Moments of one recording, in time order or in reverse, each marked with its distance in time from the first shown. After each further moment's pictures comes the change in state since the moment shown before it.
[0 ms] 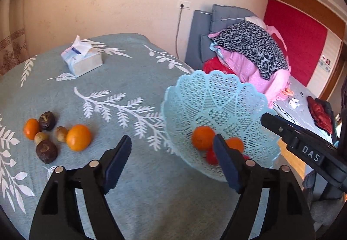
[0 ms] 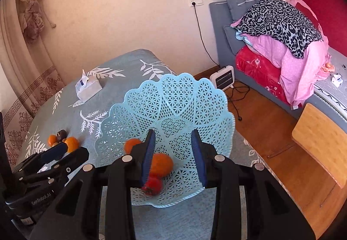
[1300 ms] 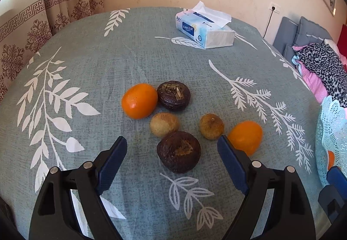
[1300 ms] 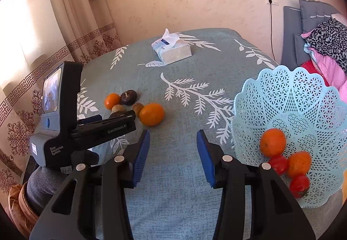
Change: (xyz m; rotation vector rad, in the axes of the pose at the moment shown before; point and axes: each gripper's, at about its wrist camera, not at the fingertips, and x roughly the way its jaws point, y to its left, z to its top) left arm 0.025 0.171 -0.021 -0.292 0.102 0.387; right arm 0.042 0.157 -0.038 -0.283 0.128 0.302
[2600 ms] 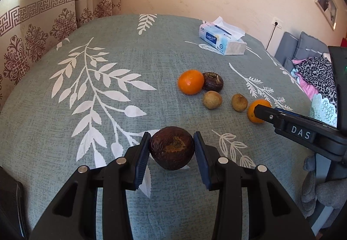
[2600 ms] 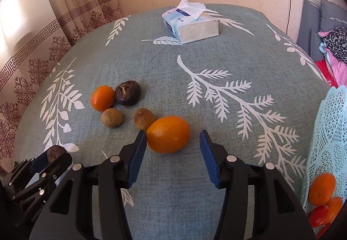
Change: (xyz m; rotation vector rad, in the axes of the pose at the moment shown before) left arm -0.059 0.066 -0.050 -0.070 -0.079 -0.010; right arm 0.112 0.037 0.037 -0.065 0.178 -0.016
